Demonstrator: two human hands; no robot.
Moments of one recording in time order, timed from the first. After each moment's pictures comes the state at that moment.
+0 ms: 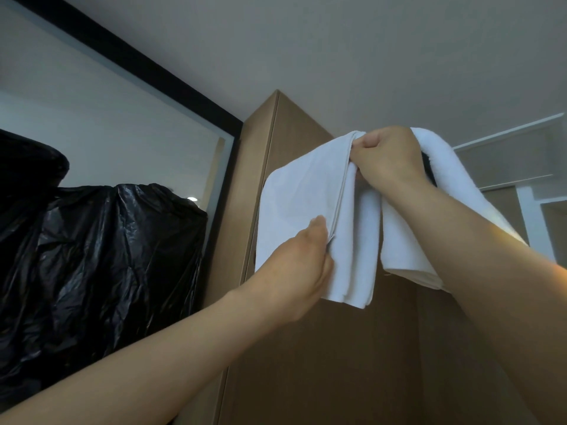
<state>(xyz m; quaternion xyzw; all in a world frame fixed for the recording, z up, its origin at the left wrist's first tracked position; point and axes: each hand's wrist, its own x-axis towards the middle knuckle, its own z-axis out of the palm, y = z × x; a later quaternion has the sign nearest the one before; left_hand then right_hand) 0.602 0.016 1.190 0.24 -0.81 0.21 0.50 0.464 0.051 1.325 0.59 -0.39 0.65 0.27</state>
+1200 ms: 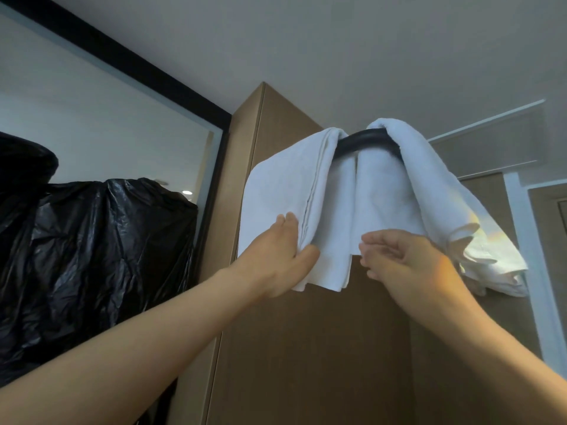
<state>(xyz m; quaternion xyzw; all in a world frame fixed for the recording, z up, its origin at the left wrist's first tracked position) 0.595 0.002 1.193 0.39 -0.79 0.14 0.45 0.402 0.071 1.179 0.66 -0.44 0.61 0.10</state>
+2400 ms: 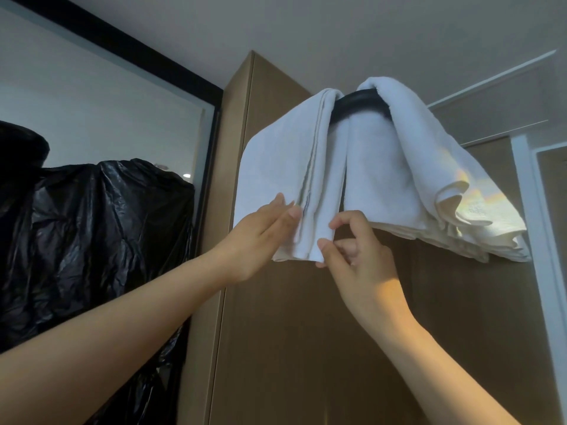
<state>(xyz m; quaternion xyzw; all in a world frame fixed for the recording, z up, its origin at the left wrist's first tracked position) 0.611 0.005 1.172 0.26 -0.82 -0.02 0.50 0.429 0.028 1.131 0.70 -0.29 0.65 0.11</state>
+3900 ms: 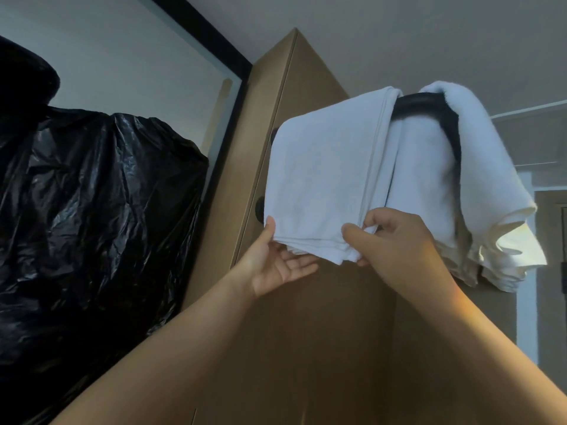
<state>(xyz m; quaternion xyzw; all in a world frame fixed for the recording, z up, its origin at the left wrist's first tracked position) 0.597 -0.120 1.139 -0.02 -0.47 -0.73 0.50 0.450 0.049 1.173 0.66 -0.46 0.57 0.15</state>
